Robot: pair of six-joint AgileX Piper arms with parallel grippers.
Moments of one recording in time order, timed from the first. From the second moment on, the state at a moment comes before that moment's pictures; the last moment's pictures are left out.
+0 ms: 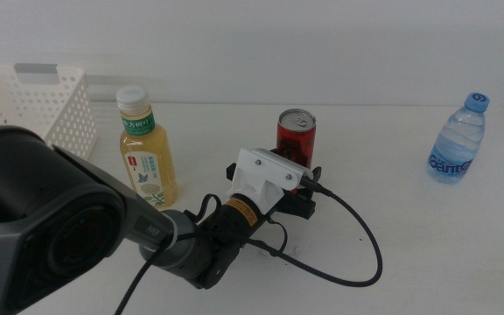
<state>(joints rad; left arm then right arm) -0.66 2.24 -1.00 -0.01 -1.06 -0.08 0.02 0.00 0.00 0.01 0.24 0.06</state>
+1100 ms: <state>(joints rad) -0.66 1.83 -0.82 -0.01 -0.62 -0.13 0.02 0.00 0.00 0.01 0.24 0.06</state>
